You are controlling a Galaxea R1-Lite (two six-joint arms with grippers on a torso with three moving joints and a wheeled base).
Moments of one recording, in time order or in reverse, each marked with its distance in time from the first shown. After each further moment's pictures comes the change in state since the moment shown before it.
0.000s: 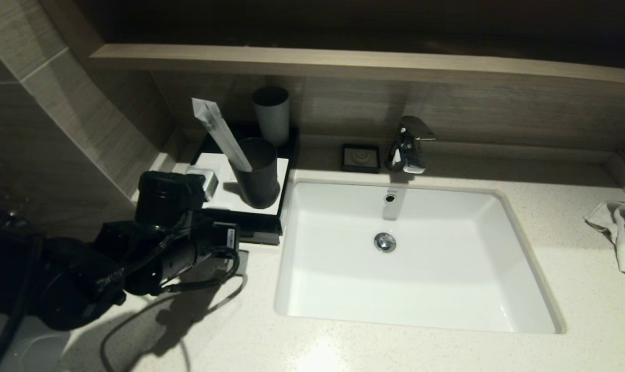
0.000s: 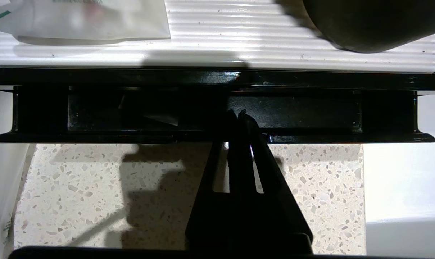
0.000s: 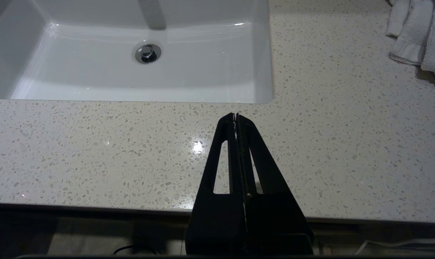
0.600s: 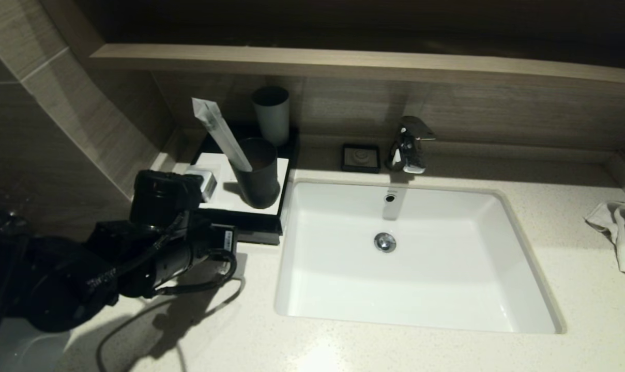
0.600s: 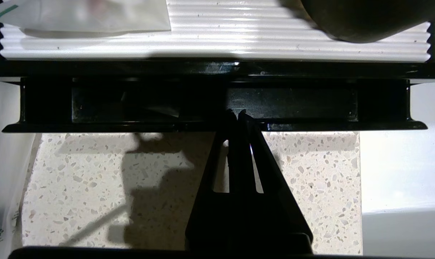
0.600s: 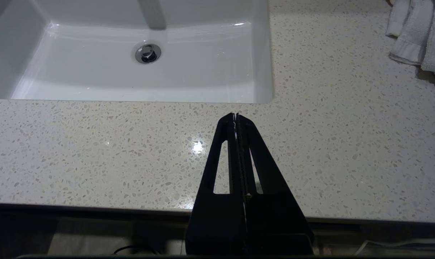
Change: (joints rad) left arm -0.007 -0.028 0.000 0.039 -0.001 0.003; right arm 0.000 0.000 0.000 0.000 0.000 0.000
